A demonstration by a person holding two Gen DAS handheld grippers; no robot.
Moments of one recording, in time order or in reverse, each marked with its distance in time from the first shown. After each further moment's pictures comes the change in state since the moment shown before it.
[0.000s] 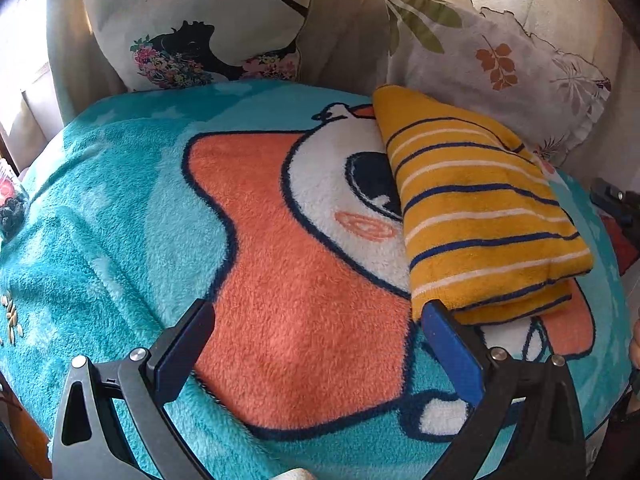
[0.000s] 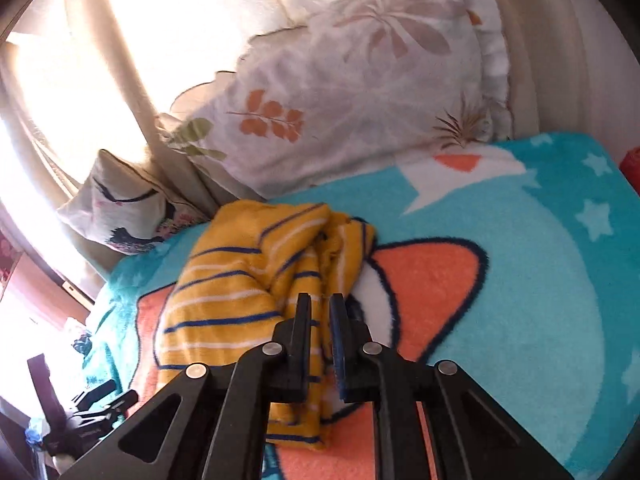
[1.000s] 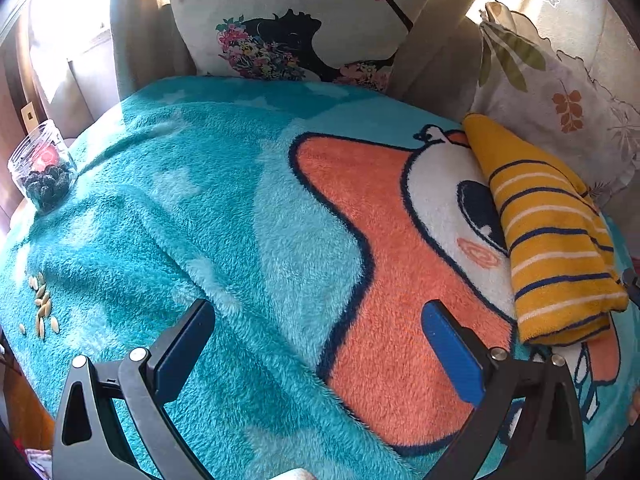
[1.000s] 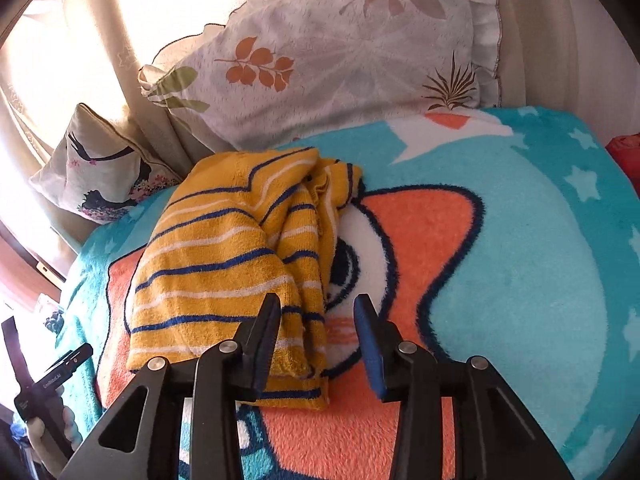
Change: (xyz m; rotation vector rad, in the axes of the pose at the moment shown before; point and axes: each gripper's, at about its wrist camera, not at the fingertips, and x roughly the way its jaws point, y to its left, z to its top) left arm 0.003 0.078 -0.002 -0.123 -0.032 0.110; right arm 0.010 0.003 -0.038 -0.010 0.069 -0.200
